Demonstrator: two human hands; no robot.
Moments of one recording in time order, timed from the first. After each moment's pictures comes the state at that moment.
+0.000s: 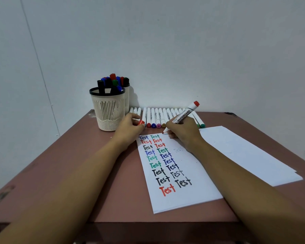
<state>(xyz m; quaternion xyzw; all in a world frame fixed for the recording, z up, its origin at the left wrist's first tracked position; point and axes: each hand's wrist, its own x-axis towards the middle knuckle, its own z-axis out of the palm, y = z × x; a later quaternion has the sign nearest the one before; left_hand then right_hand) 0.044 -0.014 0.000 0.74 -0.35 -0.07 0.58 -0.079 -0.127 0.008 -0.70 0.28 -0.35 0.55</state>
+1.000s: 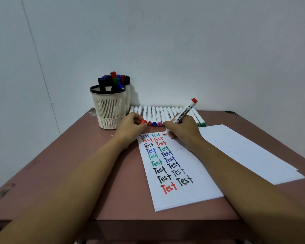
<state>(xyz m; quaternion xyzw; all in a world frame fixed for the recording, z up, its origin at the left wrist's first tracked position) 0.051 -0.017 -0.004 0.75 -0.36 -0.06 0.55 -0.078 -0.123 0.008 -0.74 0.29 -0.35 0.50</state>
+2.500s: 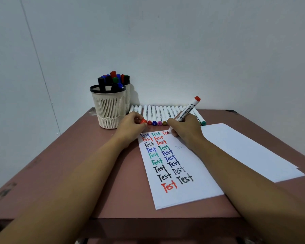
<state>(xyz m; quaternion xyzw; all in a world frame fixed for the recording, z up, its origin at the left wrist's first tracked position) 0.050 -0.016 -0.004 0.76 -0.37 -0.04 0.54 -0.075 -0.133 0.001 -0.72 0.30 -0.38 0.49</state>
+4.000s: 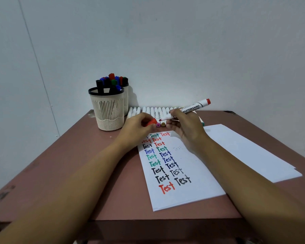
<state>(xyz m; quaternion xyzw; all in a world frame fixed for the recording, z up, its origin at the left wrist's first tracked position) 0.024 -0.009 0.009 0.74 -0.48 0.03 0.47 -0.091 -0.115 0.025 -0.57 0.17 -0.38 0.71</state>
